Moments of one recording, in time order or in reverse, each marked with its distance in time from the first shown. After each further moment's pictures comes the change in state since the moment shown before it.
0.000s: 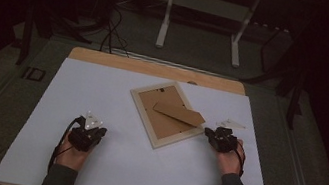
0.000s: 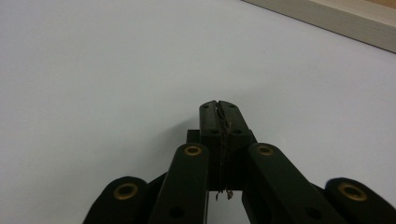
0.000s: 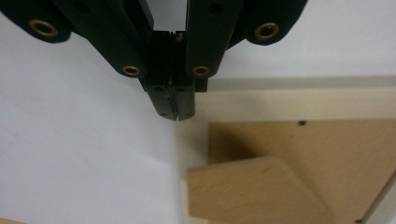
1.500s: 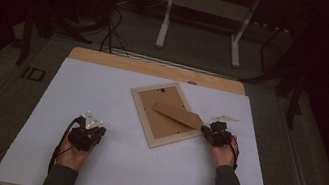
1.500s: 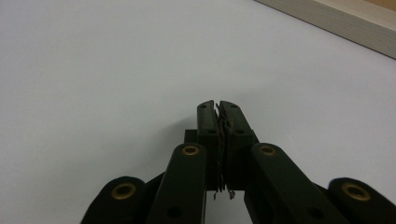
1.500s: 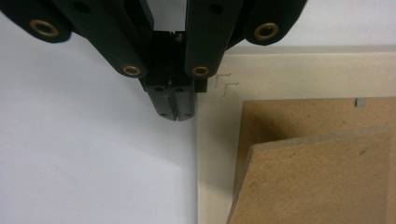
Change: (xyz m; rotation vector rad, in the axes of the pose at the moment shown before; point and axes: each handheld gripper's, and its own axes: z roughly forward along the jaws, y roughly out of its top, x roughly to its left) left arm 0.001 0.000 0.001 0.015 0.037 -0.023; right arm -0.003 0.003 0.031 0.065 -0.002 0.055
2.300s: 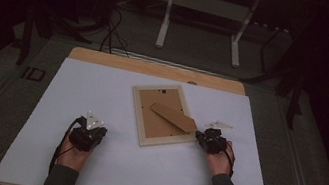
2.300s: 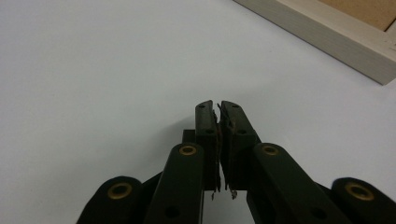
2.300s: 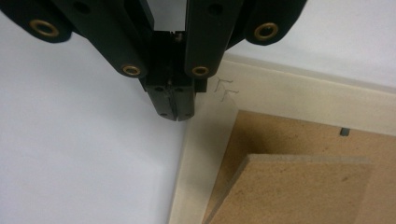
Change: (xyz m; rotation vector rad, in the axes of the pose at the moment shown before) left arm -0.002 0.000 0.001 -0.008 -0.009 0.015; right arm 0.027 -0.012 -0.011 0.000 0.017 -0.048
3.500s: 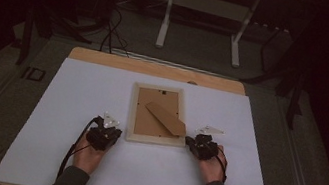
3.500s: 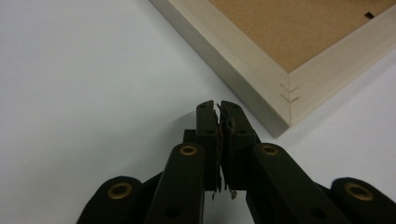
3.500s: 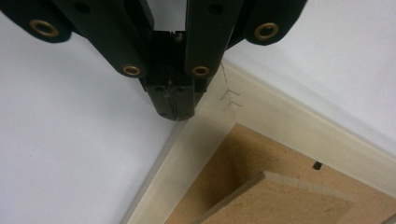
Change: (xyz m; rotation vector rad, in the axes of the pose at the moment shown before) left arm -0.027 0.018 0.033 0.023 -0.082 -0.019; right arm 0.034 -0.006 -0.004 0.010 0.078 -0.038
